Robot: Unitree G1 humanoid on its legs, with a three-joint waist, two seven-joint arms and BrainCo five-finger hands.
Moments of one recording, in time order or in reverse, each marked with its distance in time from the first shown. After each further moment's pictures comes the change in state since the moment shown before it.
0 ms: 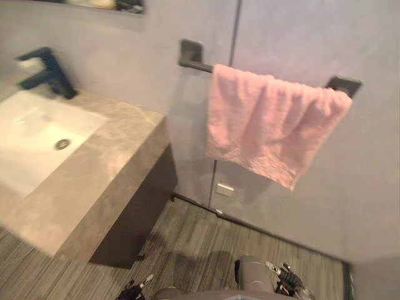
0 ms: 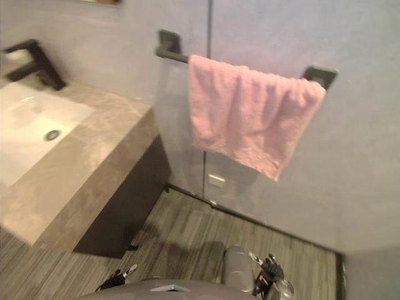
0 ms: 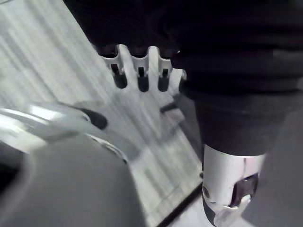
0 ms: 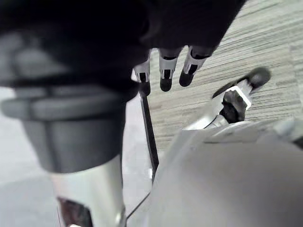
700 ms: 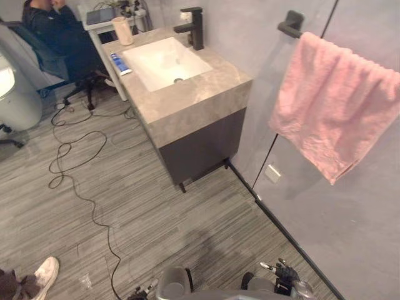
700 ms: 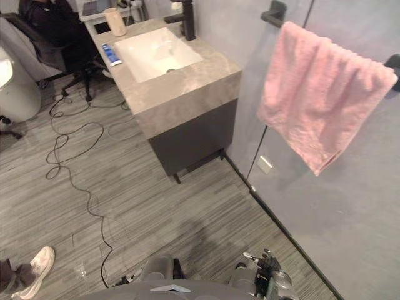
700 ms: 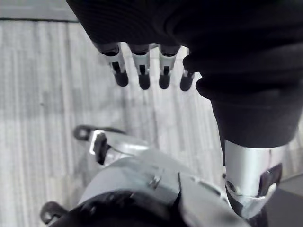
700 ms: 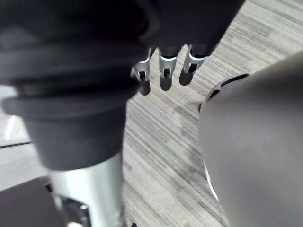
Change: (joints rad) left arm 0.007 0.007 -0.175 0.036 -0.068 0.000 0.036; right arm -0.069 -0.048 0.055 0.062 -0.069 -0.016 -0.025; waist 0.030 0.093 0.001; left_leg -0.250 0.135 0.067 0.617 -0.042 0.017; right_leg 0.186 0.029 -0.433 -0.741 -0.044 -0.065
